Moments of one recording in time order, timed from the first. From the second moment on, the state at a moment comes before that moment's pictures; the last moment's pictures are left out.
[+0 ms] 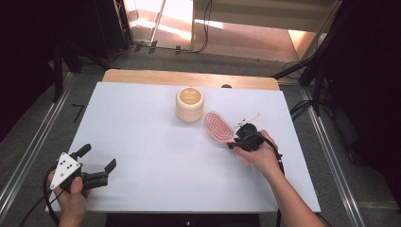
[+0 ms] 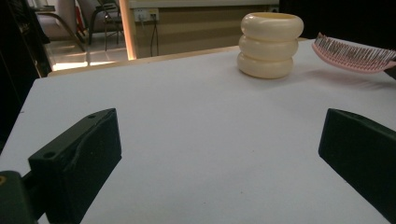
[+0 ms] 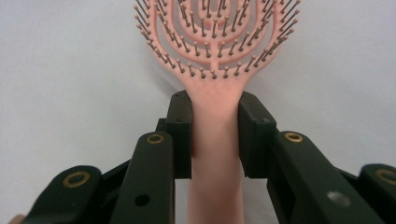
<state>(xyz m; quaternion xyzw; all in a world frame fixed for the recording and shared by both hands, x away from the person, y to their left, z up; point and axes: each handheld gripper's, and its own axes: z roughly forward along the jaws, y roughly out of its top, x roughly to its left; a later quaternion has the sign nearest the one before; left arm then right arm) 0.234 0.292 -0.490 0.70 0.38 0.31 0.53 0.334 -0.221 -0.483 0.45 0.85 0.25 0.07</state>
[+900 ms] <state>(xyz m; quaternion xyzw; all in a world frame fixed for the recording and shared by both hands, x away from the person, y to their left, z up) 0.253 0.235 -0.452 0.72 0.31 0.27 0.56 0.308 -0.226 -0.467 0.42 0.83 0.34 0.12</state>
